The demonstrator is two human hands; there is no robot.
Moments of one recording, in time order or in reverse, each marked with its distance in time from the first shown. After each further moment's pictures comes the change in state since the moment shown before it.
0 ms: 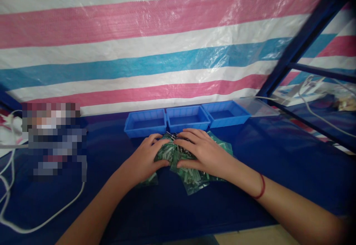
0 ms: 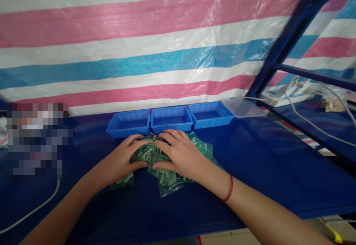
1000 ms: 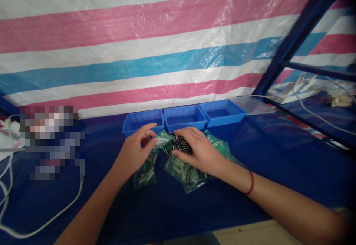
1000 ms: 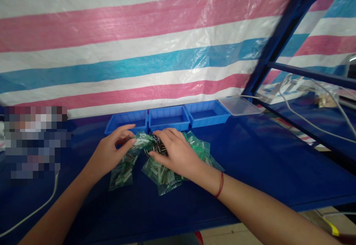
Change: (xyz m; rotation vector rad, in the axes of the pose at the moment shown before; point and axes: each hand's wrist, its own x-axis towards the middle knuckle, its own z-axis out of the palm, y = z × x) left_hand 0.009 0.003 -0.015 -0.209 0.346 -0.169; right_hand 0.002 -0.006 0.010 0.190 0.208 0.186
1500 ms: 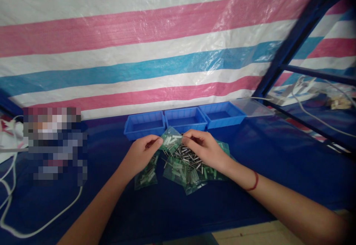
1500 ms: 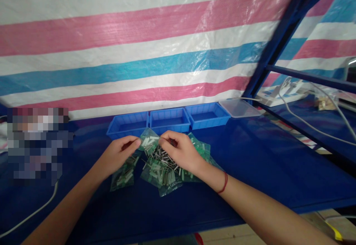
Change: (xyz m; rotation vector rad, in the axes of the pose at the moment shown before) left_hand 0.001 0.007 0.006 -0.203 -0.198 -0.149; right_hand 0.006 0.003 0.000 0.619 0.043 0.320
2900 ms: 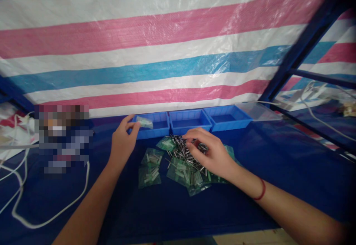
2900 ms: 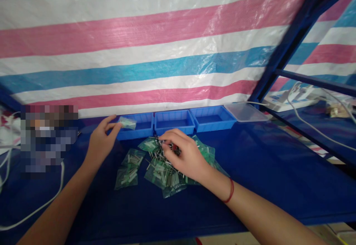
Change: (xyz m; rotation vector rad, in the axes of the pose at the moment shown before) left_hand 0.013 -0.031 -0.041 0.326 0.640 -0.044; right_hand -0.006 -0.012 -0.004 -0.268 0.037 -0.386
